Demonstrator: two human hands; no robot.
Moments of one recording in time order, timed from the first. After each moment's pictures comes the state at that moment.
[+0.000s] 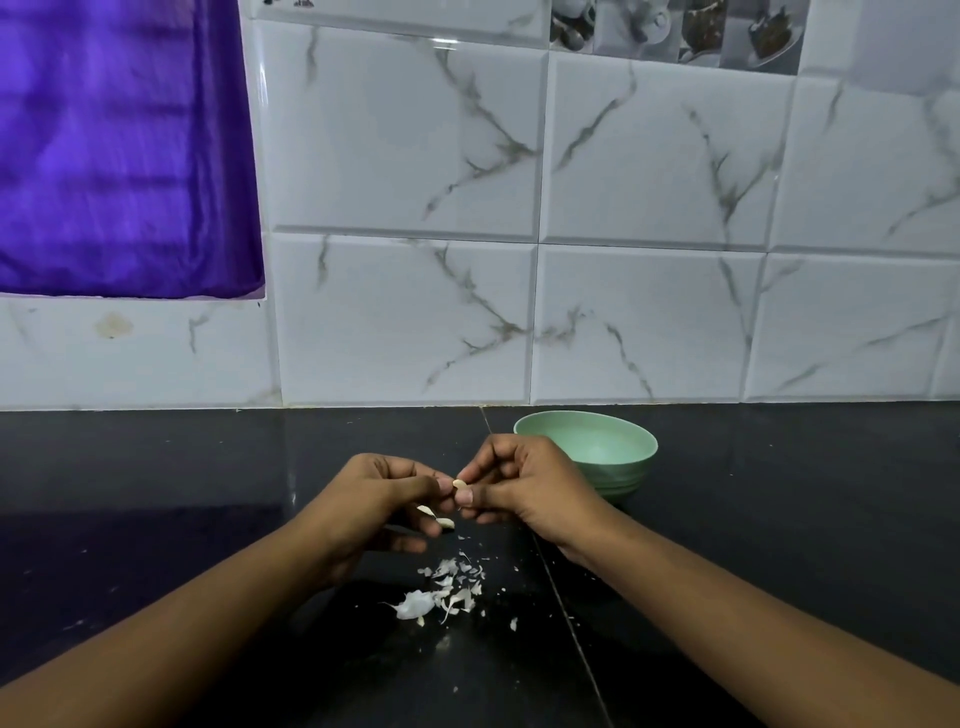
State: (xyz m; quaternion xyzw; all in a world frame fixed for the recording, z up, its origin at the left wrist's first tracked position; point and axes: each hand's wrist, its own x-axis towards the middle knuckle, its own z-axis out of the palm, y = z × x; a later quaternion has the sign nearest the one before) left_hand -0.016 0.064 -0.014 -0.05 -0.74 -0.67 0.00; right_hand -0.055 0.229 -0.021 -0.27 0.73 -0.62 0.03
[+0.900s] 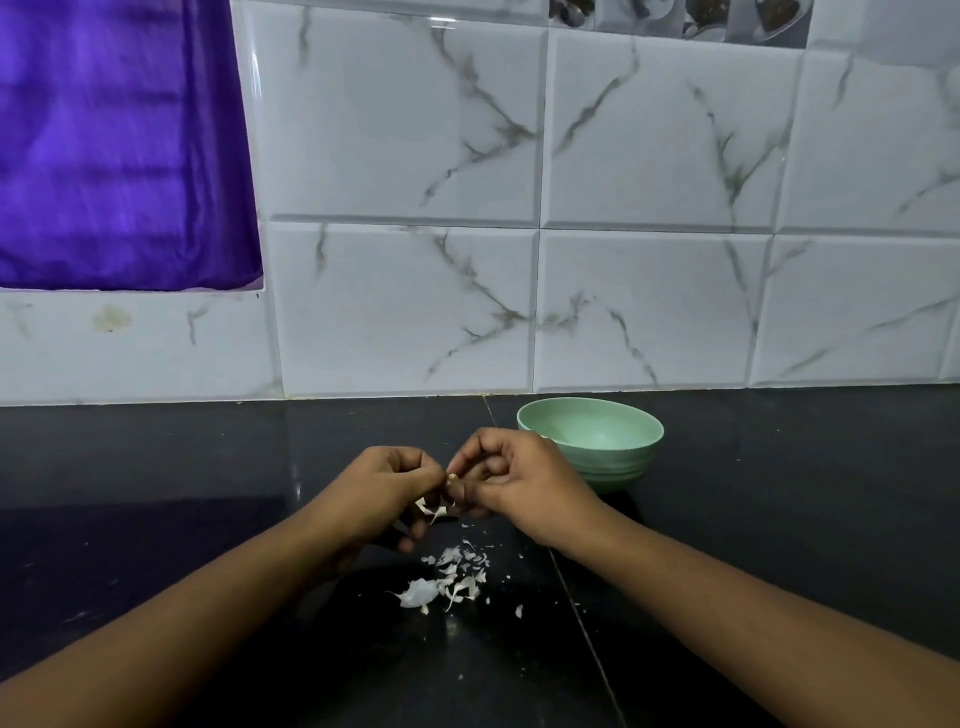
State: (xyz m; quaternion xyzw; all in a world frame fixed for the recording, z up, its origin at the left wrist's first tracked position) left_hand -0.022 0.066 -0.019 -0.03 -0.81 -0.58 0.02; right_hand -0.054 0.223 -0.027 -0.31 0.78 -0.54 -0.05
